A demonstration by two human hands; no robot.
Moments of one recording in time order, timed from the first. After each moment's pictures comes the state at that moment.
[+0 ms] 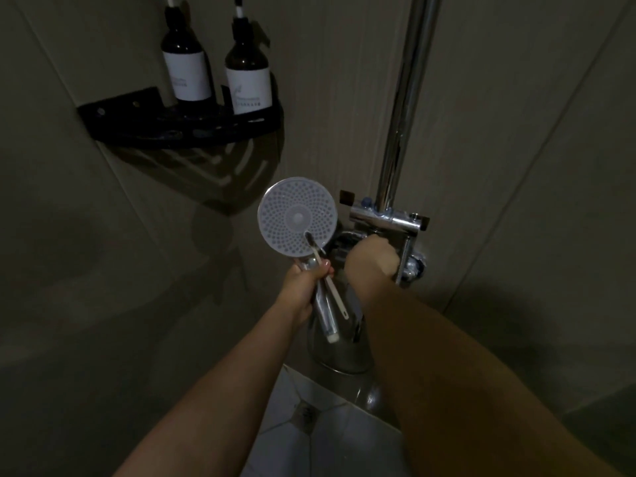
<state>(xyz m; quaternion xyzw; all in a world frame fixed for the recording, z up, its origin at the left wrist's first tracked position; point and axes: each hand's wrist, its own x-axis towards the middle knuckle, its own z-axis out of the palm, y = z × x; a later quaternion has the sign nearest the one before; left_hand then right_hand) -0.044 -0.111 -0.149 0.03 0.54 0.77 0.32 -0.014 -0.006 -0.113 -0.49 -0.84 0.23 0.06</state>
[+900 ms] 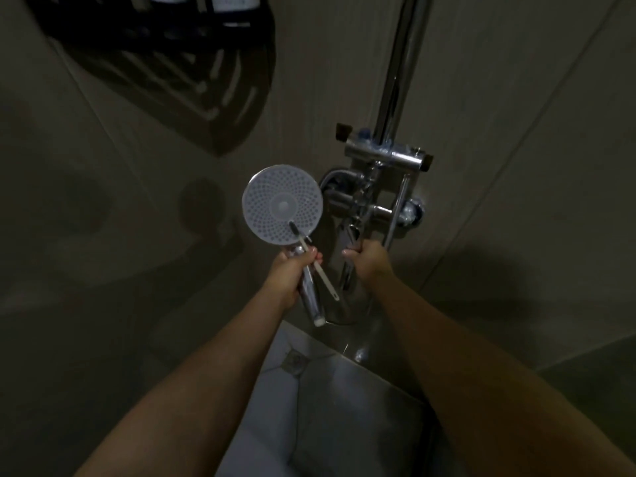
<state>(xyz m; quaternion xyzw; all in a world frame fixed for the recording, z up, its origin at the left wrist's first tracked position) -0.011 -0.121 -0.220 -0.05 0.54 0.79 0.29 0.048 -0.001 -0.205 -0.37 -0.79 0.48 0.08</state>
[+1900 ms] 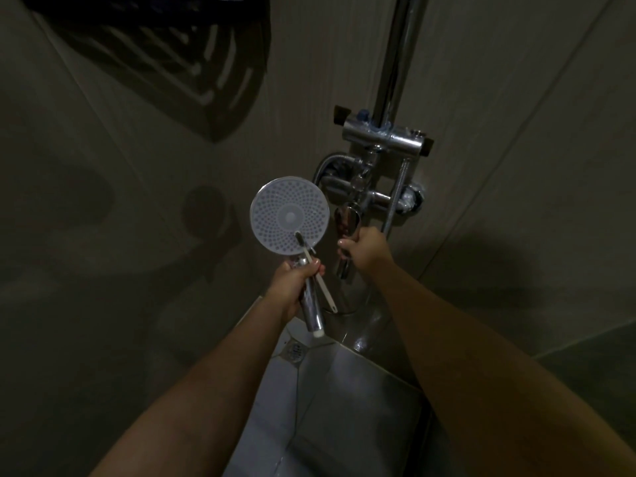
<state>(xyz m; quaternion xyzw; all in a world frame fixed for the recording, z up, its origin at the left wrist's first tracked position) 0.009 -0.129 -0.256 -0.03 0.56 0.75 0.33 0.046 0.000 -0.213 -0.35 -0.78 0.51 0.07</state>
